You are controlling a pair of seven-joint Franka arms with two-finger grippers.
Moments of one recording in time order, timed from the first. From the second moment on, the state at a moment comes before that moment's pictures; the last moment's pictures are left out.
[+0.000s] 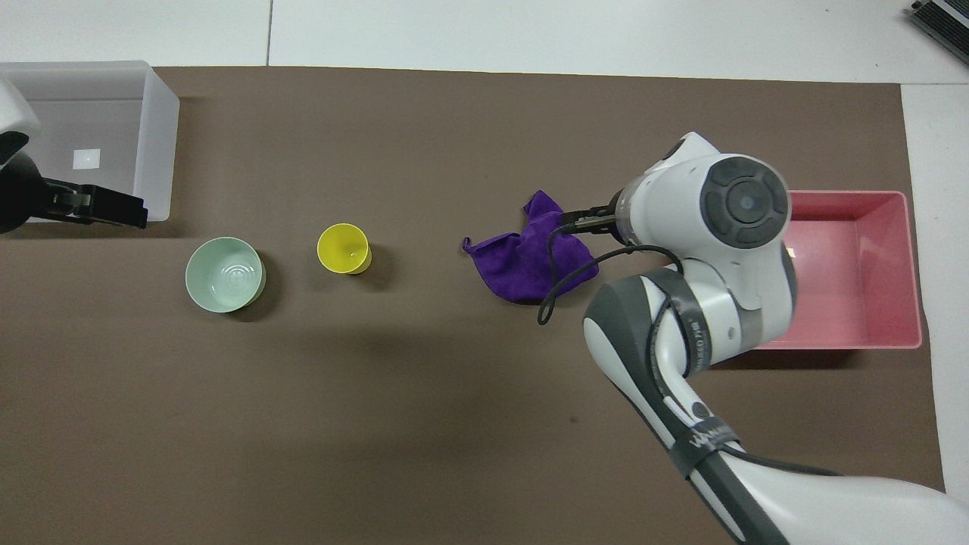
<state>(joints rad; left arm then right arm) -0.04 0.00 -0.05 -1.62 -0.01 1.72 0.06 0.44 0.27 -0.10 -1.84 0.00 2.35 0.24</state>
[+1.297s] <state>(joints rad) -0.02 0.00 -0.05 -2.06 -0.01 2.15 0.01 0.46 0.41 -0.05 -1.89 0.02 2.44 0.13</state>
